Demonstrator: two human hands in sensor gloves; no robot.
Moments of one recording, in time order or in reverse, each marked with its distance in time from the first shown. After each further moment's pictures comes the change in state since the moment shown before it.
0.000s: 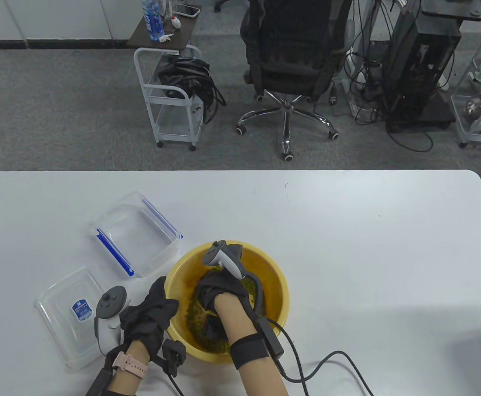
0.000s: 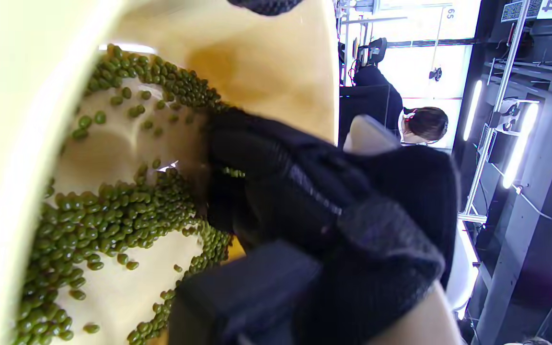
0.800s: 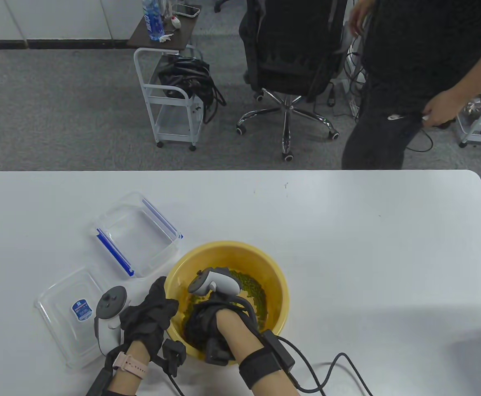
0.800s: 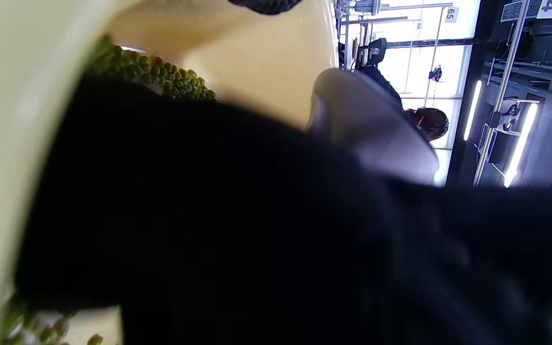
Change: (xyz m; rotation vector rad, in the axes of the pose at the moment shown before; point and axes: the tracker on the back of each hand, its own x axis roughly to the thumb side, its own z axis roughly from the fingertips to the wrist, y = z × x) left_hand 0.000 0.000 0.000 -0.001 -0.001 -0.003; right_hand 0.023 0.052 0.031 0.478 -0.189 0.017
